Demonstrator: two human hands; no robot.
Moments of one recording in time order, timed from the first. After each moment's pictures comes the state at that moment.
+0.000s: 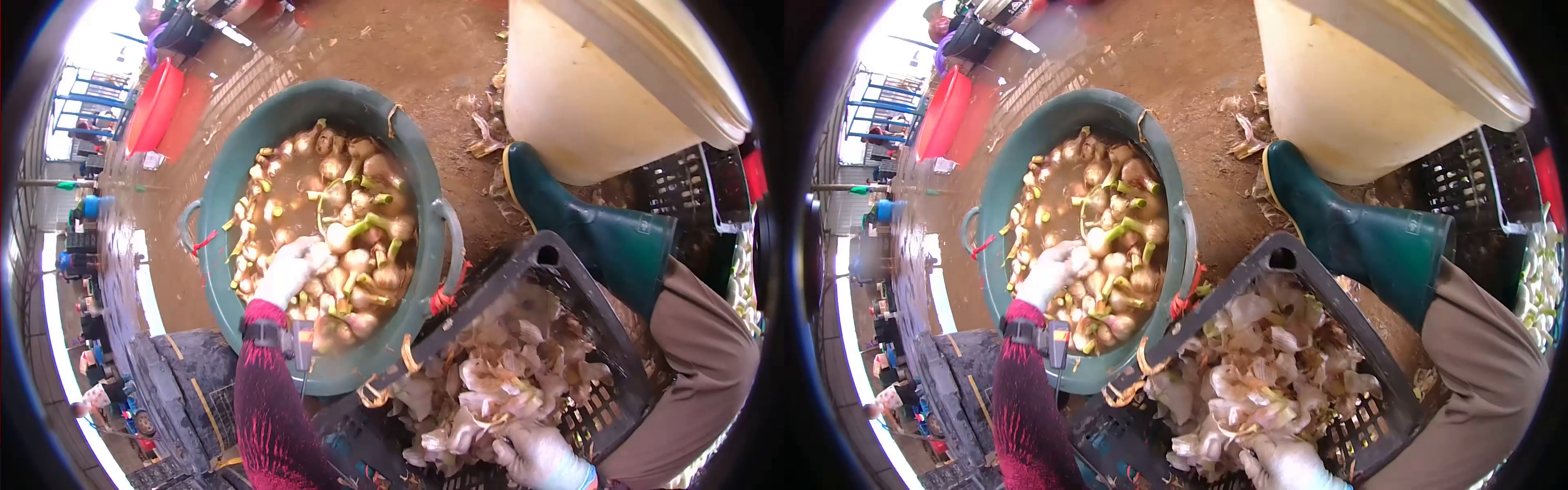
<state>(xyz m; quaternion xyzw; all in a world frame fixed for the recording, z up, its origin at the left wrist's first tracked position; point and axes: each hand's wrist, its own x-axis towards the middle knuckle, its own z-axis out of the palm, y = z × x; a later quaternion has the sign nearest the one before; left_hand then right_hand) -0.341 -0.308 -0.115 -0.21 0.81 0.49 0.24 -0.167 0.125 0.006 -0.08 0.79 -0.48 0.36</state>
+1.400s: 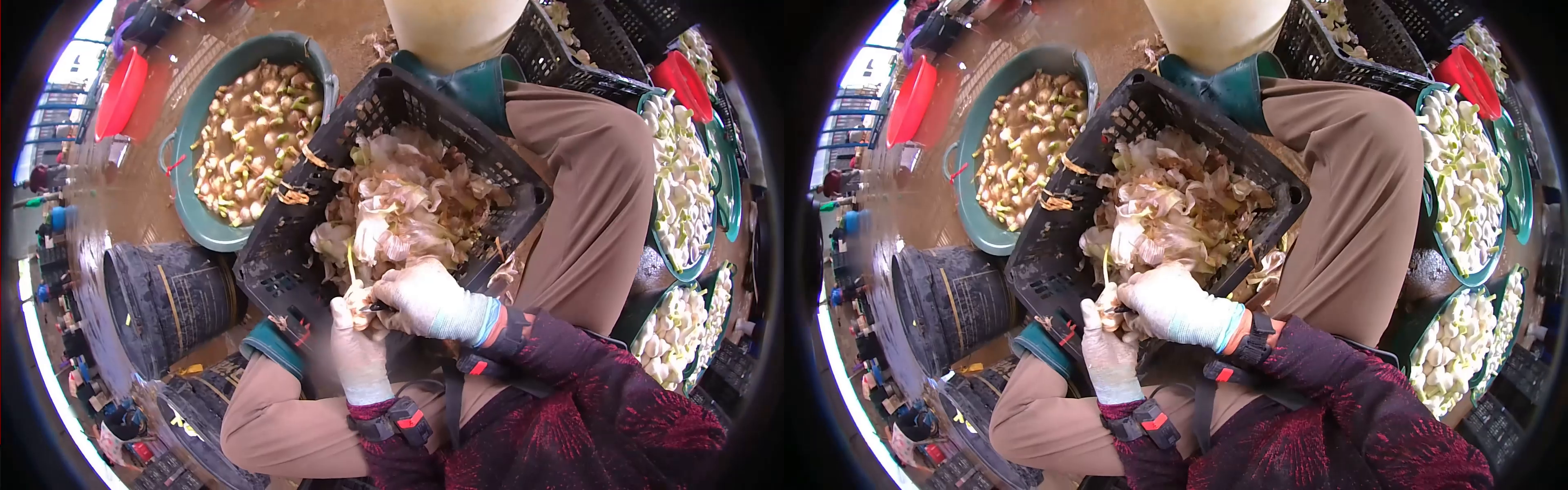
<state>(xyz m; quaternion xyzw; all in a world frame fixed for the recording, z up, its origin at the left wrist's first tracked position) 0.004 -0.013 0.012 -0.37 0.30 0.88 -0.01 -0.089 0.127 0.018 -0.40 0.82 -0.36 0.17</state>
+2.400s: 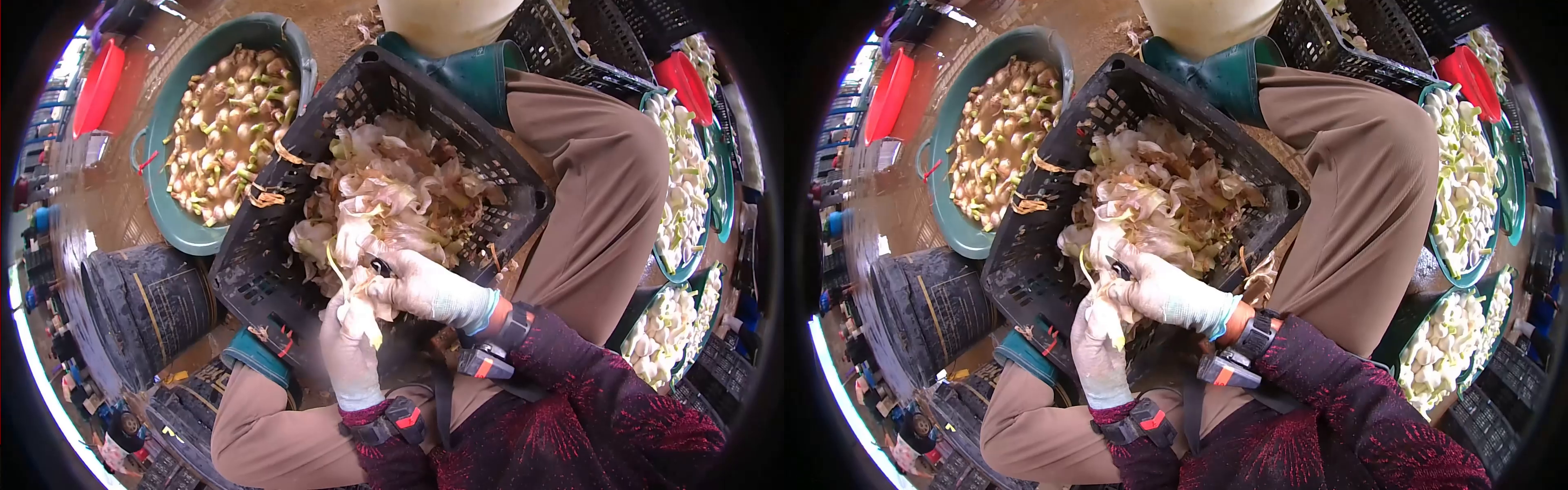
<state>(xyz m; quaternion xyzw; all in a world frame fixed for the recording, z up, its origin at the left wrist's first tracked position) -0.002 -0.005 0.004 -0.33 0.50 0.80 0.00 -0.107 0.128 -0.002 -0.08 0.57 -0.73 0.38</state>
